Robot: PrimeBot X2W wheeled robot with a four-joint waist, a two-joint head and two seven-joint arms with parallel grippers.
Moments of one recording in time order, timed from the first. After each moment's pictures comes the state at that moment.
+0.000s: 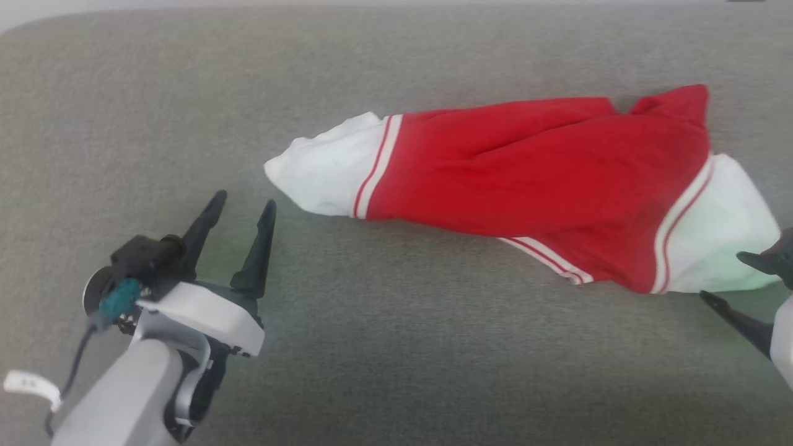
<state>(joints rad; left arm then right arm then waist) -0.42 0.53 -0.55 0.19 -0.72 0.13 -0.26 -0.33 -1.11 0.57 -0.15 0.71 0.13 0.37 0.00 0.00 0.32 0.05</state>
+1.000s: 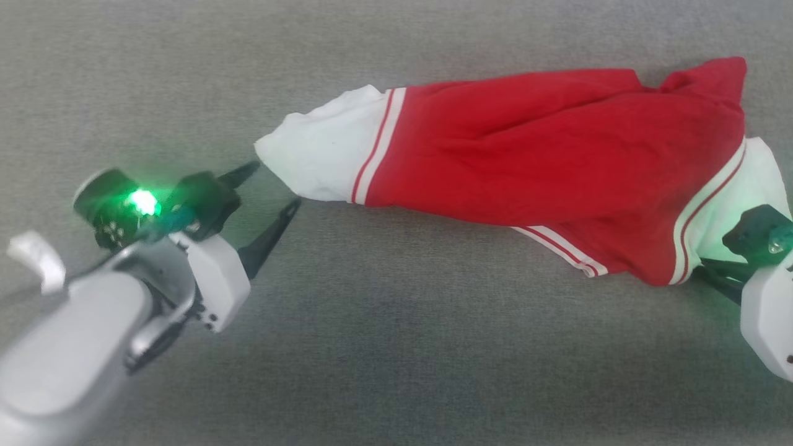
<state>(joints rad) -0.60 0.63 -0.60 0.15 -0.46 -0.13 0.04 -0.72 -1.10 1.05 0.08 0.82 0.13 0.27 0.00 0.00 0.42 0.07</state>
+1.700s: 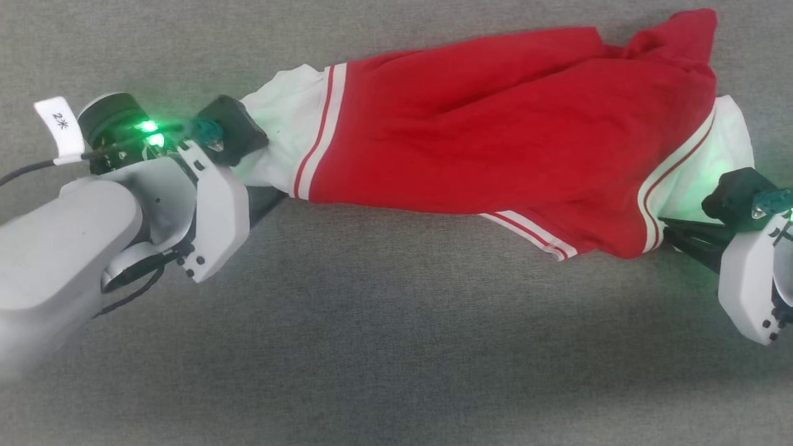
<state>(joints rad) -1.18 0.81 -1.27 0.21 -0.87 -0.13 0.25 -0.89 -1.03 1.17 0.12 0.85 0.14 0.17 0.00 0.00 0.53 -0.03</state>
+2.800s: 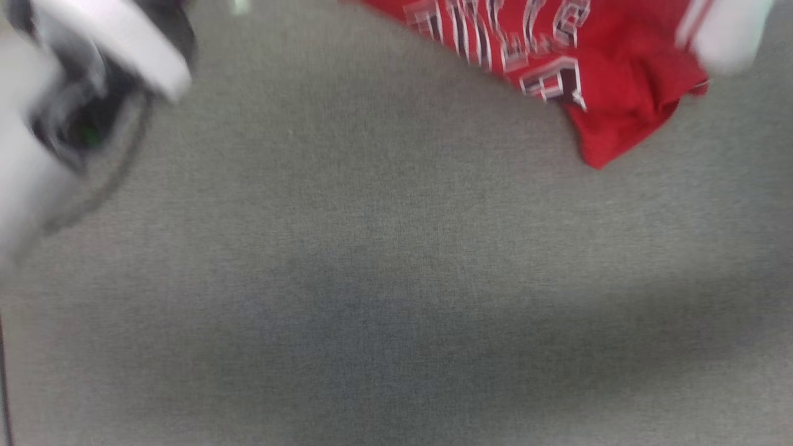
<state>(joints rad) -1.29 0.69 -1.05 0.45 -1.45 -0.13 -0.19 -1.08 -0.87 0.68 0.40 1.10 0.13 -0.02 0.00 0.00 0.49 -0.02</state>
